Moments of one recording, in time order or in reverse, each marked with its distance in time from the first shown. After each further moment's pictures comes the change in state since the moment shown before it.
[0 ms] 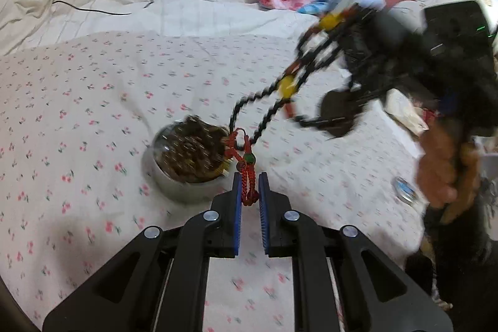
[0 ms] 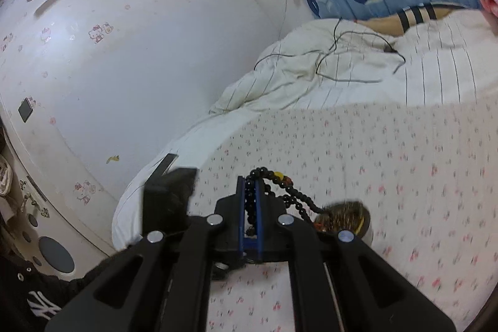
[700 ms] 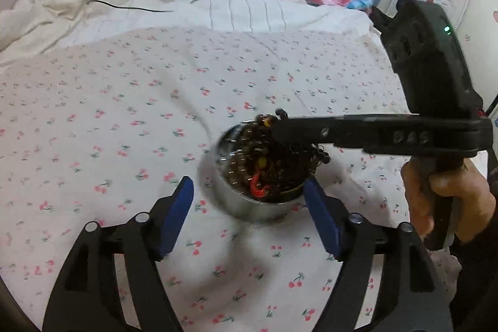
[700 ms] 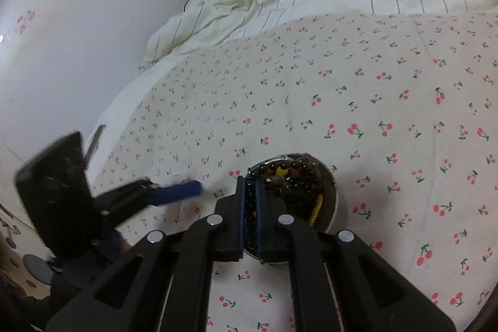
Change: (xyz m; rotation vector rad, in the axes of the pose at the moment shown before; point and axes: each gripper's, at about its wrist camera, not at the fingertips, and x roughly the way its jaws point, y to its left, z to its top) left arm 0.027 0.028 -0.007 0.010 -0.023 0.263; right arm 0.124 -0.098 -0.048 0.152 0.264 -0.172
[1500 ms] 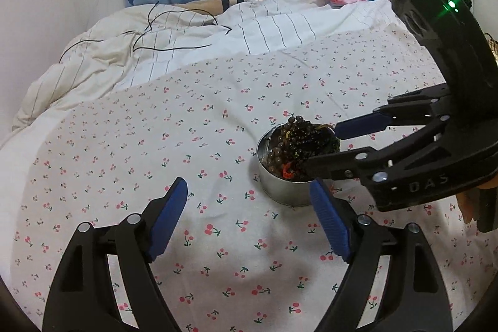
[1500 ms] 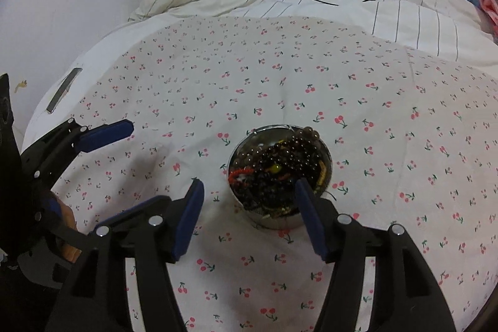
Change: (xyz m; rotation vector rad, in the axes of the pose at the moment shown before) left arm -0.046 -0.041 -0.020 0.151 -0.098 0.320; right arm -0.016 0.050 -0.030 -0.208 0.050 -0.243
